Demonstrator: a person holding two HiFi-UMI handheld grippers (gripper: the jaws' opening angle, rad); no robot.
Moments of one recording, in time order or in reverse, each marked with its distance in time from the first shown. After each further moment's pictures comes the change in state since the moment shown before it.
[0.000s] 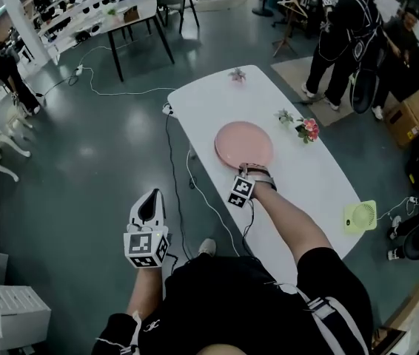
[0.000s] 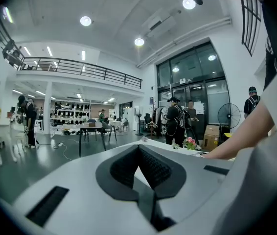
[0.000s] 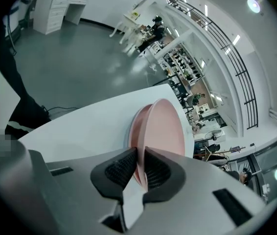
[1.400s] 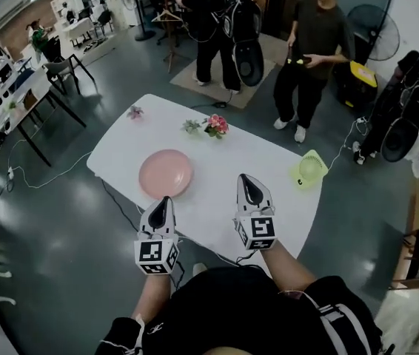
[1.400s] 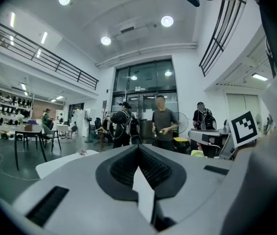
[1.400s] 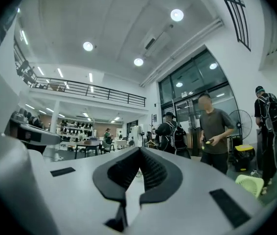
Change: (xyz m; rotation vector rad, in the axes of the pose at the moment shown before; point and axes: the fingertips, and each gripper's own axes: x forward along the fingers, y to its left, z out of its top) left arm 0.091 -0.244 0.049 0.096 -0.067 -0.587; right arm -0.341 -0.111 -0.185 1.370 -0.557 -0.742
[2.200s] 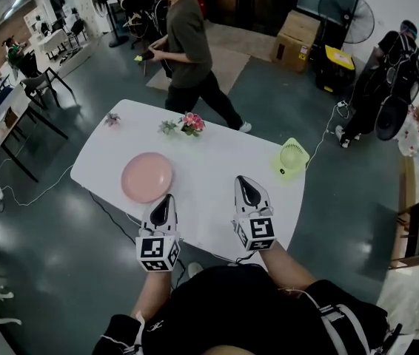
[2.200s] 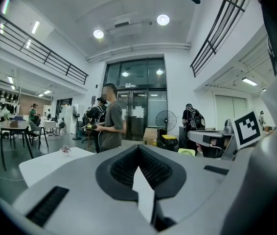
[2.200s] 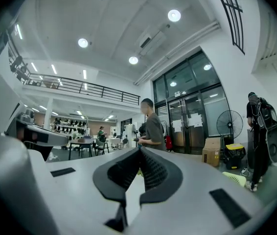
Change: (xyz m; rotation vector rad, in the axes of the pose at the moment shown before) left arm 0.032 -0.064 -0.010 0.012 0.034 -0.147; right arm -0.045 -0.049 -0.012 0.002 0.023 -0.090
